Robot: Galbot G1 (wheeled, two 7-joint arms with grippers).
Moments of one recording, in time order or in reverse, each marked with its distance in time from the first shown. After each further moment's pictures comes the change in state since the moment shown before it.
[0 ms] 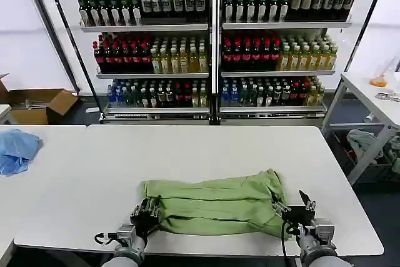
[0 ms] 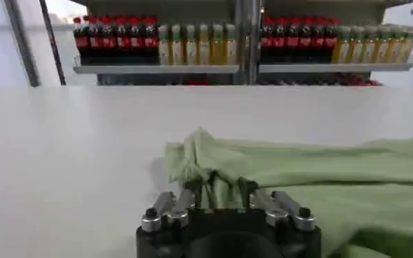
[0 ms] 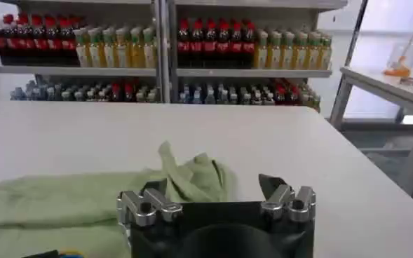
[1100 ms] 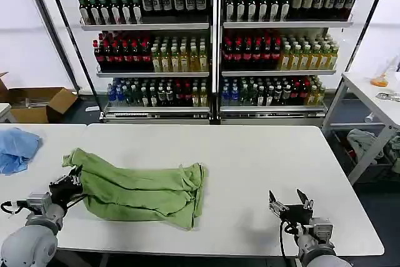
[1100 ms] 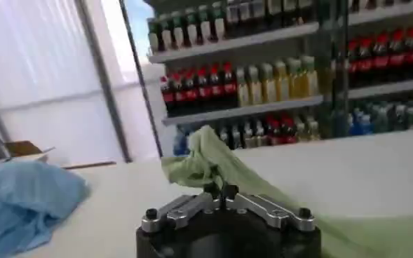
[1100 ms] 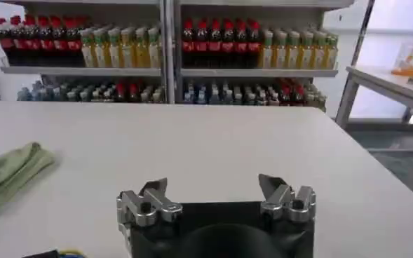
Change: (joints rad) left arm -0.026 0.324 -0.400 -0.071 -0.247 0.024 0.095; right arm 0.010 -0.007 -0.018 -0.001 0.007 -0.003 0.007
